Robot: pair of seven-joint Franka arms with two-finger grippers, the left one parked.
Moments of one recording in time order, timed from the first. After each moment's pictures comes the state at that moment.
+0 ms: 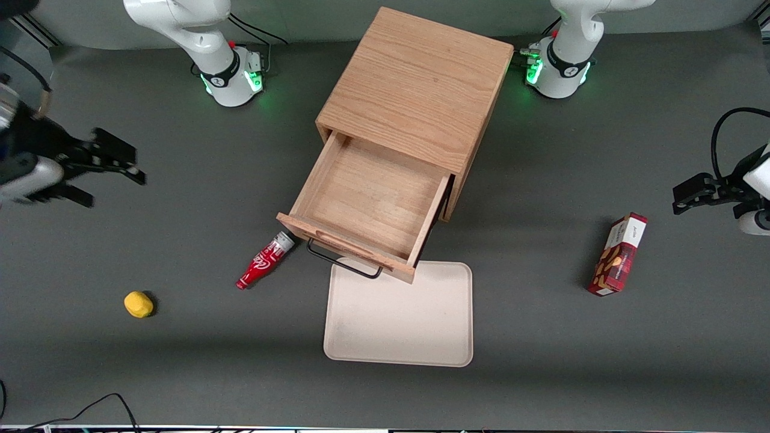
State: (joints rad) arm 0.03 0.05 0.04 -1.39 0.11 1.55 -0.17
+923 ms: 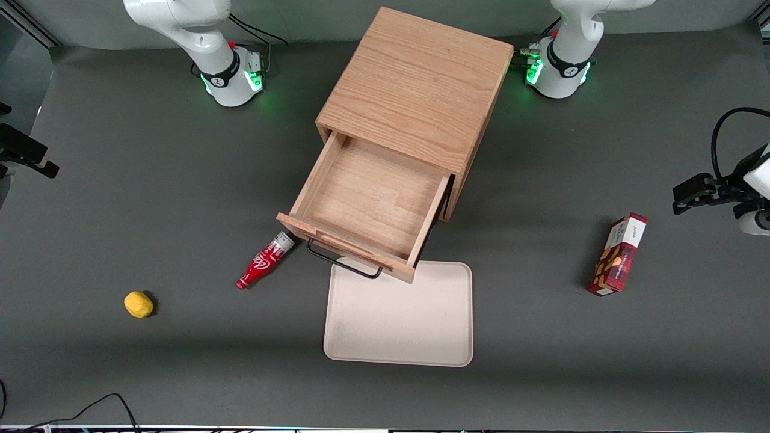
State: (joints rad) arm 0.02 -0.01 -0.12 -1.47 0.07 1.55 -0.02
